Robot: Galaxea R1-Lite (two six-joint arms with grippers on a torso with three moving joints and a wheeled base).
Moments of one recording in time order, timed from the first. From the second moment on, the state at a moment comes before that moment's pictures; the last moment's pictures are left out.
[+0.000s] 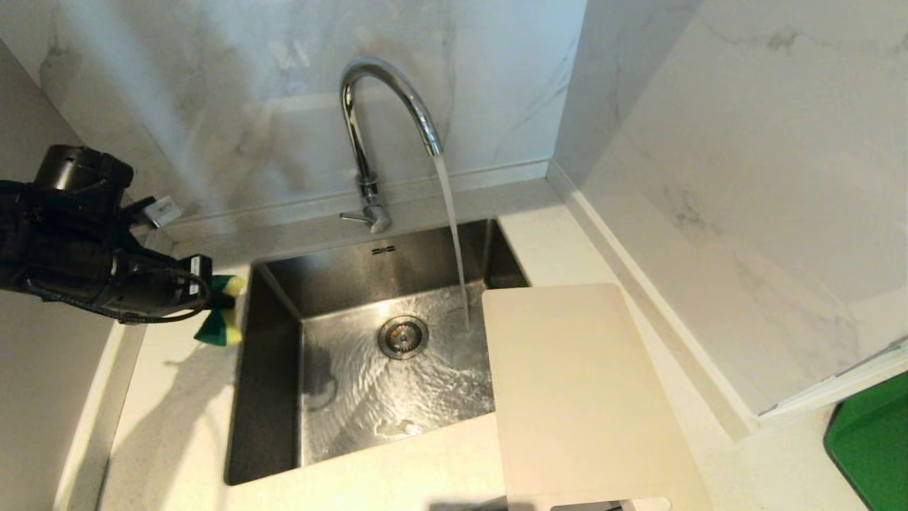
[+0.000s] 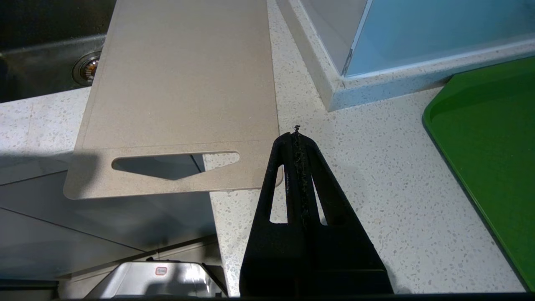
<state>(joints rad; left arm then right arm) -0.10 1.69 -1.35 0.42 -0.15 -0.28 0.00 0.00 0.00 0.01 0.00 0.00</state>
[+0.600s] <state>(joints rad) 0.12 1.69 -1.22 0.45 -0.20 0.25 0.00 0.00 0.00 0.01 0.00 0.00</state>
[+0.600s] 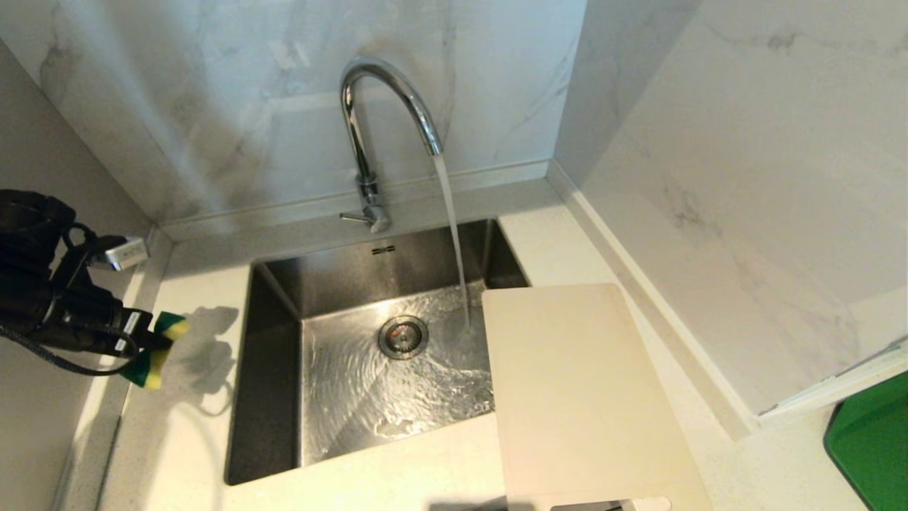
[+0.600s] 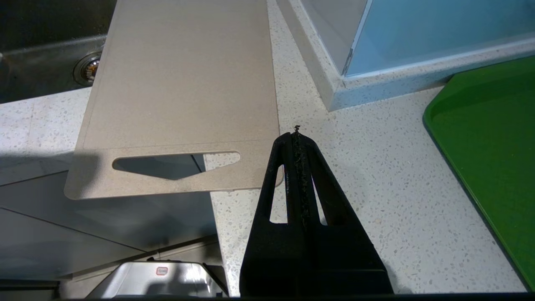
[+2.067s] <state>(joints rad) 0.13 1.83 -0.93 0.13 -0.21 0.32 0.00 0.00 0.00 0.01 0.00 0.00</state>
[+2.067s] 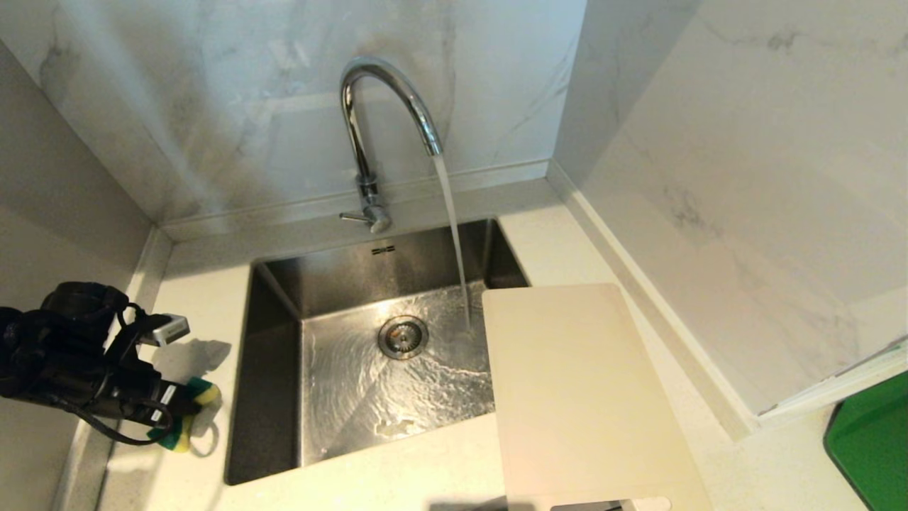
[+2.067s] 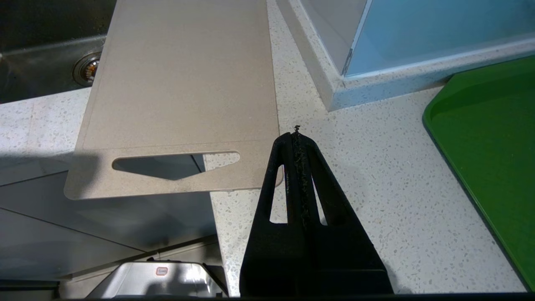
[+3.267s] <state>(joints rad) 0.03 1.71 -1.18 0.23 -0.30 -0.07 0.00 0.00 0.00 0.01 0.00 0.00</state>
